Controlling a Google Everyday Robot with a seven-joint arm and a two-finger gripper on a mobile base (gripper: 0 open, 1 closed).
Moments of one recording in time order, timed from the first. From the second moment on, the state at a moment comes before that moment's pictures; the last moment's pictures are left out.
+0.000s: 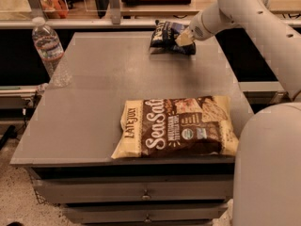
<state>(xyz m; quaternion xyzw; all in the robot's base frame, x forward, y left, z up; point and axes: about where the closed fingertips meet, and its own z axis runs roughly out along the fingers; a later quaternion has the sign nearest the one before) 0.814 -0.128 0.866 -0.42 0.82 0.07 0.40</state>
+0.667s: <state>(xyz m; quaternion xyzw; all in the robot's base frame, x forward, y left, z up) 0.774 -0.065 0.907 -0.48 0.77 0.11 0.40</state>
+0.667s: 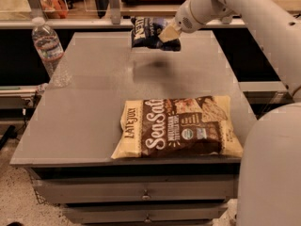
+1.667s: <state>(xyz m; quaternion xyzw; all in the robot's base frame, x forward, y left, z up) 0.703 0.038 0.885 -0.61 0.71 0.18 0.31</state>
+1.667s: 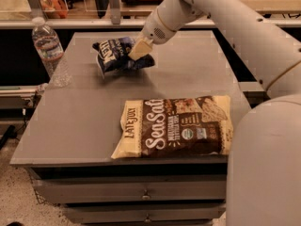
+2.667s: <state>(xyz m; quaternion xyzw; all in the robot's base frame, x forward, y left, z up) 0.683 0.087 0.872 -0.63 0.69 0.20 0.31</state>
